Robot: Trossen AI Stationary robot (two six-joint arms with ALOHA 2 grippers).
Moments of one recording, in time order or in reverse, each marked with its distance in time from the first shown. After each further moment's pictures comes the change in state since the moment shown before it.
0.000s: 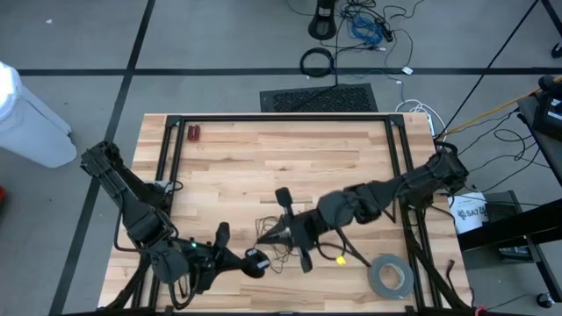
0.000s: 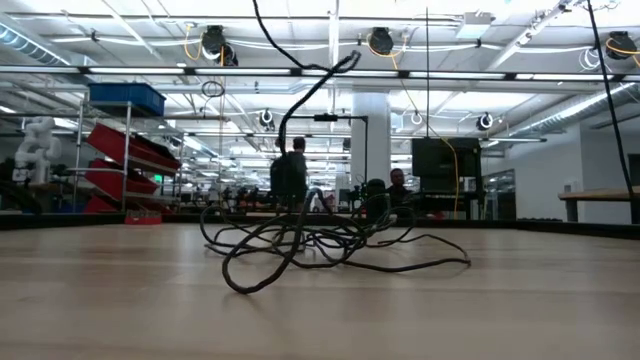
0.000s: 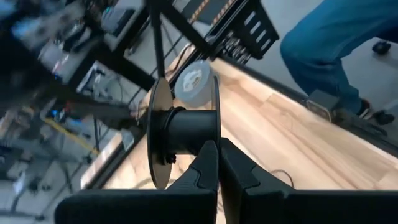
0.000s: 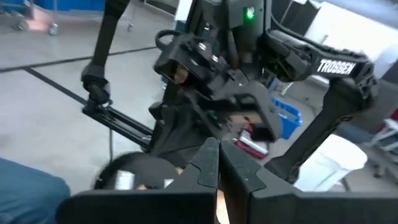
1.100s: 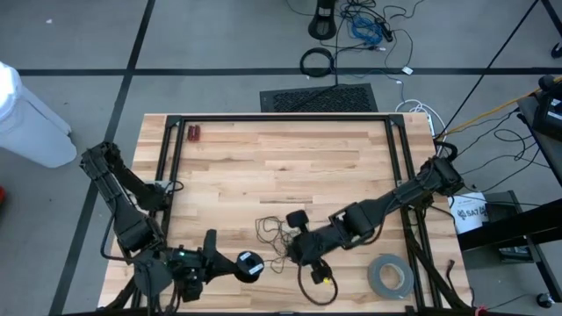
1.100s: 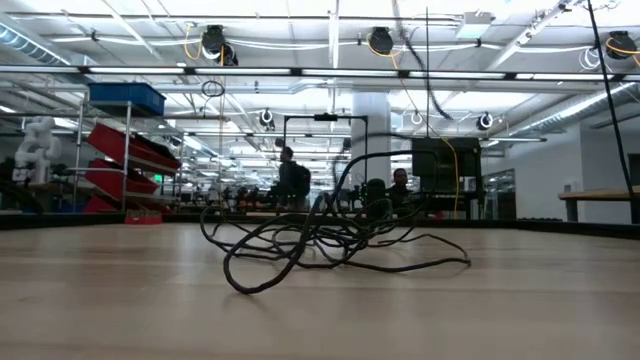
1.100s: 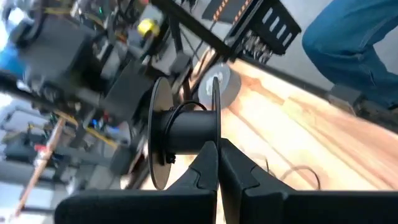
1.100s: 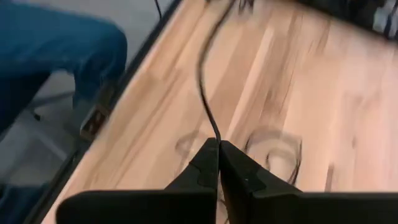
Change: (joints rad) left arm -0.096 -0.005 0.000 0.023 -0.193 0.085; right arm 0.104 0.088 0.001 -0.634 0.061 0.328
